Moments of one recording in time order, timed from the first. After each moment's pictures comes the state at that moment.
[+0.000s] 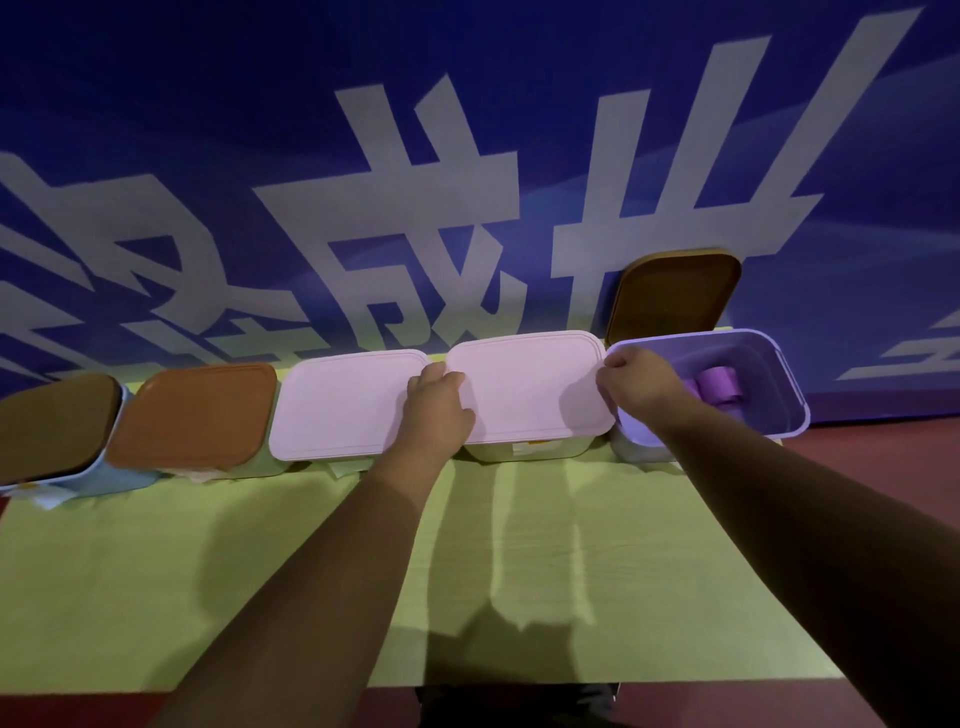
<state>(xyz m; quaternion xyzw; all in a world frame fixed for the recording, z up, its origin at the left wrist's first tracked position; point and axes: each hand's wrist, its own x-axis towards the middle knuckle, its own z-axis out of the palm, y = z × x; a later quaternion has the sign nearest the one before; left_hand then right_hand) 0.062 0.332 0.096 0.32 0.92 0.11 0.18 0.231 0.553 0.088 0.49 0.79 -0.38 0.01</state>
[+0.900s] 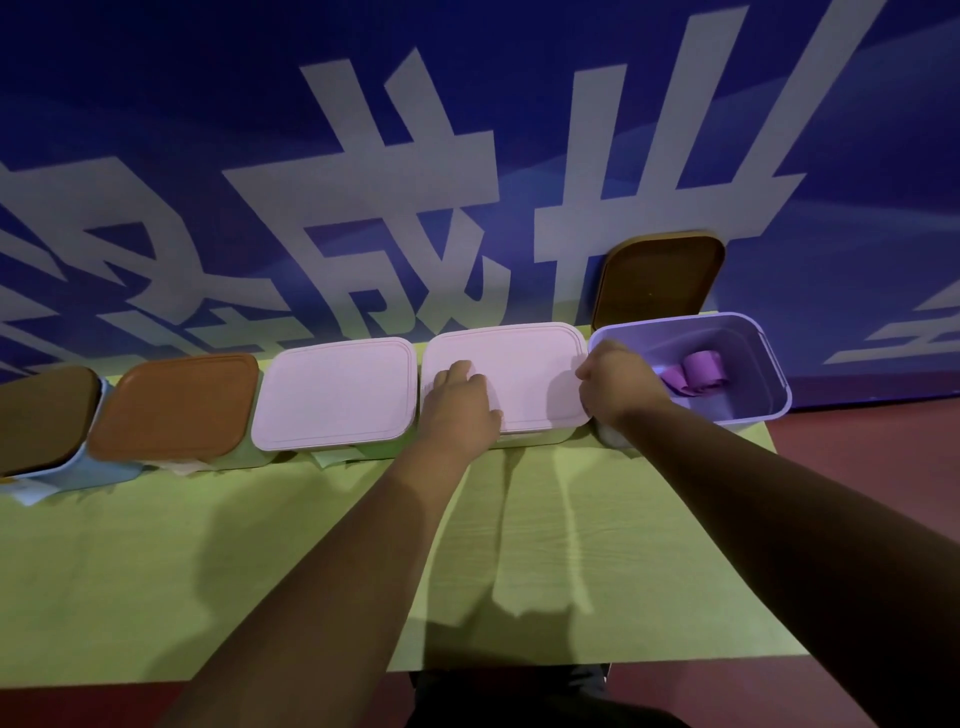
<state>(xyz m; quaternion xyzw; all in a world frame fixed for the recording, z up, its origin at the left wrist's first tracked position) 0.103 0.354 0.092 0.40 0.90 0.03 0.19 0.247 0.533 0.090 0.37 0.89 -0.27 0.04</state>
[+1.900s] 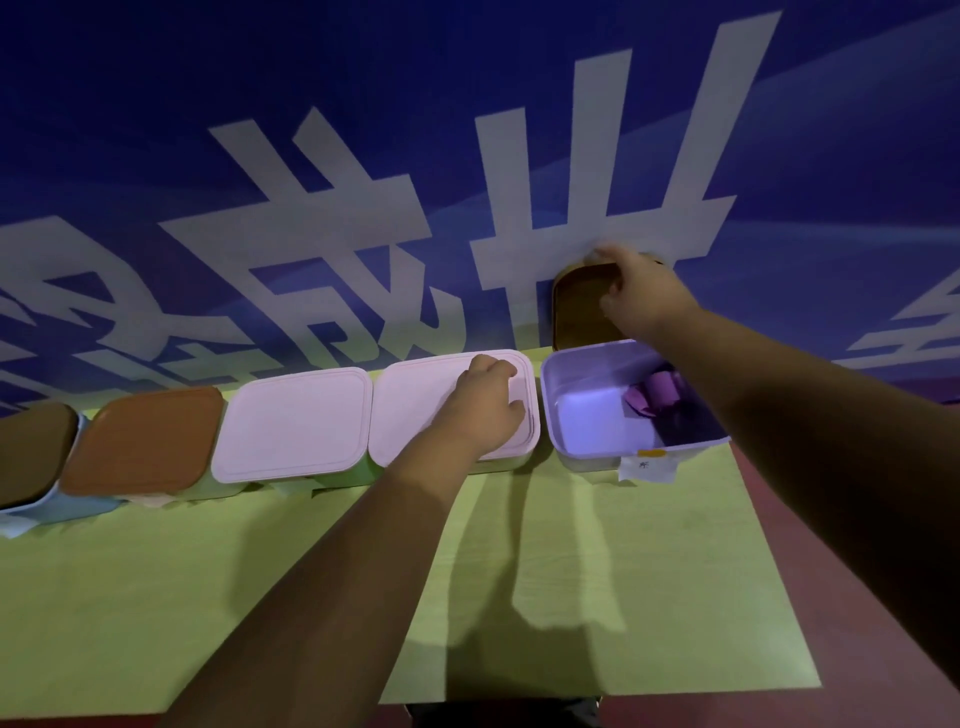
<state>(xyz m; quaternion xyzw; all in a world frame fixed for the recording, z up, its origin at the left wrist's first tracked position) 0.153 0.450 0.125 0.40 0.88 0.12 0.22 0.257 0.687 0.152 0.37 0.87 -0.33 -0.07</state>
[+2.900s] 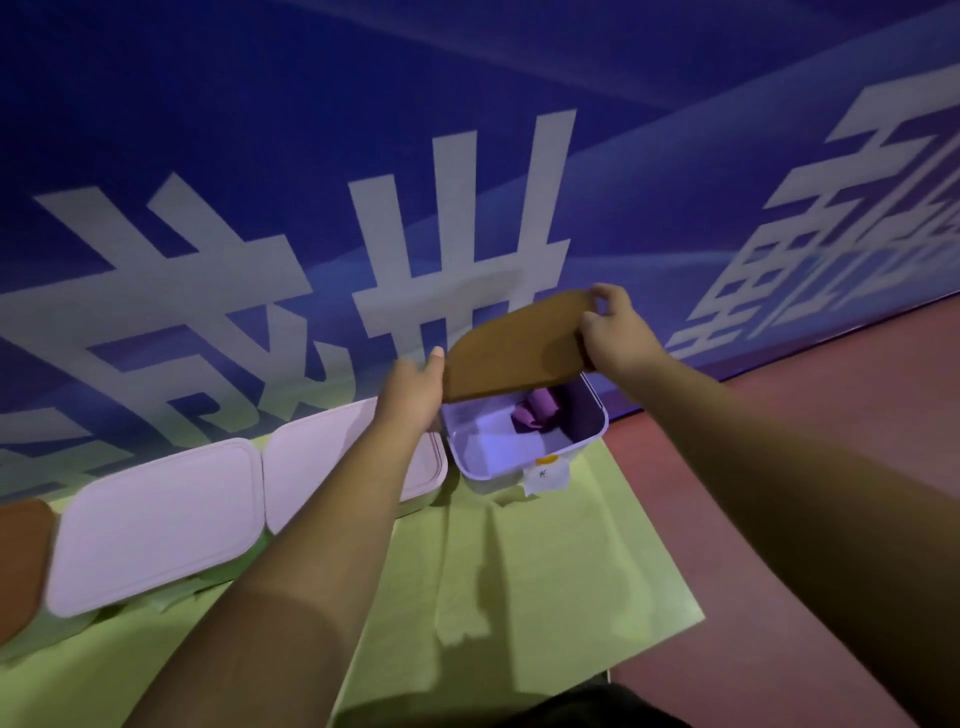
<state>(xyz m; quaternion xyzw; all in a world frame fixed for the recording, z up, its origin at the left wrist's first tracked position) 0.143 0.520 0.136 0.22 0.85 0.35 0.32 0.362 0.668 0.194 0.56 0.67 -0.44 -0.19</state>
